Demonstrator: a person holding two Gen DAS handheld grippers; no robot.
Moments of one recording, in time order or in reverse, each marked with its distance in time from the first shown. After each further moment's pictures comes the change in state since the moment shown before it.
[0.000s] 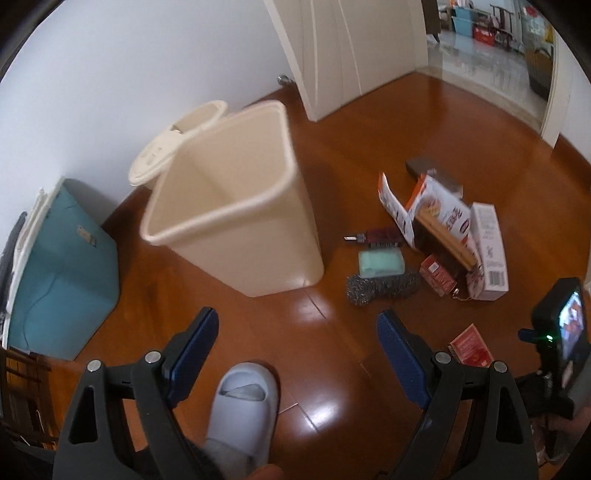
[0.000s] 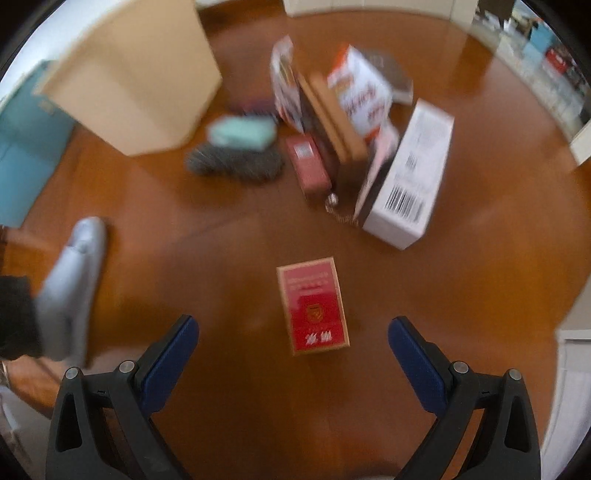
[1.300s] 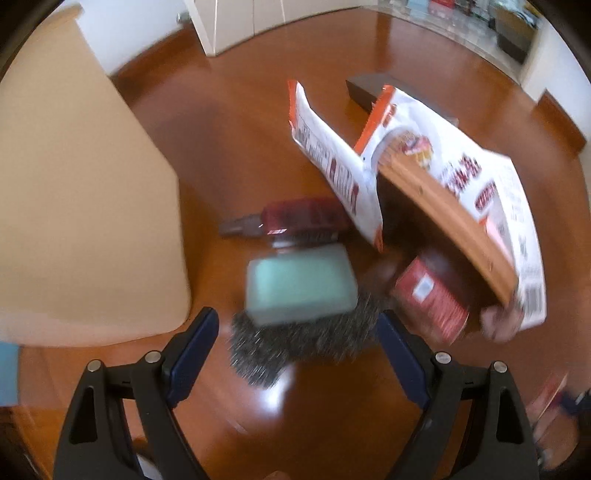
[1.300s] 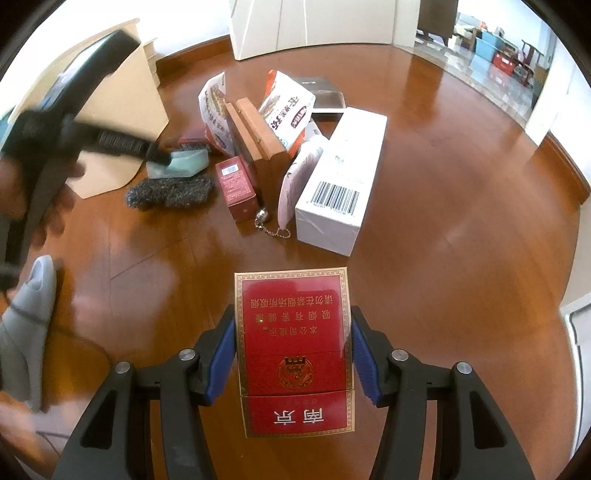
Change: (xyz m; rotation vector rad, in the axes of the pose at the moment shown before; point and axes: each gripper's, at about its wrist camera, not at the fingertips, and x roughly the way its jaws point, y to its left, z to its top) left arm 0.218 -0.108 0.058 0.081 0.189 -0.283; right arm -0.030 -0.034 -0.059 0.098 -0.277 -0.109
